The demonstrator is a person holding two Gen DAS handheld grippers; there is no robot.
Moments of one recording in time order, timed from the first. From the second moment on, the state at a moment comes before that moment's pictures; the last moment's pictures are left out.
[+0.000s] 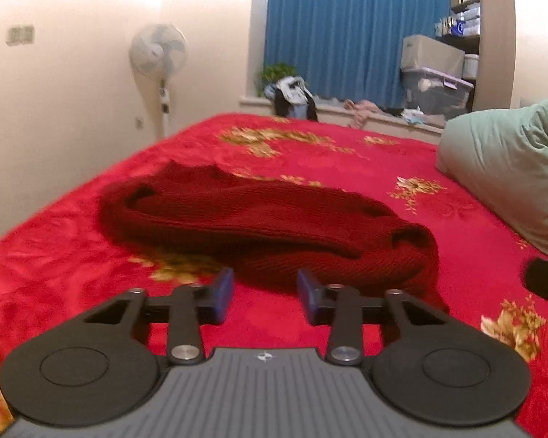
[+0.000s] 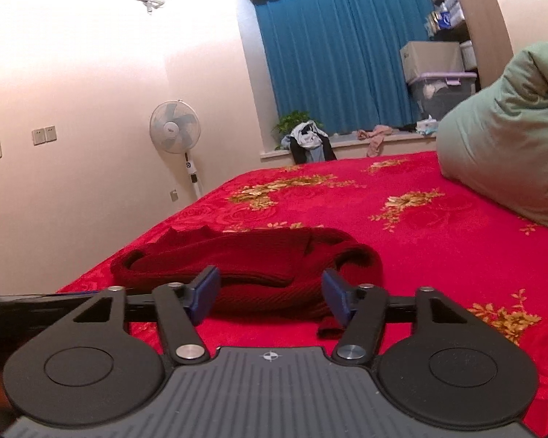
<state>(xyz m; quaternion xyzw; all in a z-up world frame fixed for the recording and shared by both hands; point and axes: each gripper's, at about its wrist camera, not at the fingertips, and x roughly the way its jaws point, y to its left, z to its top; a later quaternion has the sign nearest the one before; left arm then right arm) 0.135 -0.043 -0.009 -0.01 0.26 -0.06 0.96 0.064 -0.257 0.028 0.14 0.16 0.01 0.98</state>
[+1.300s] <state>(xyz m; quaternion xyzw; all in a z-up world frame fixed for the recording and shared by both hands) 0.210 0.259 -0.052 -0.09 0.46 0.05 0.88 0.085 -0.264 -0.006 0.13 0.24 0.02 0.96</state>
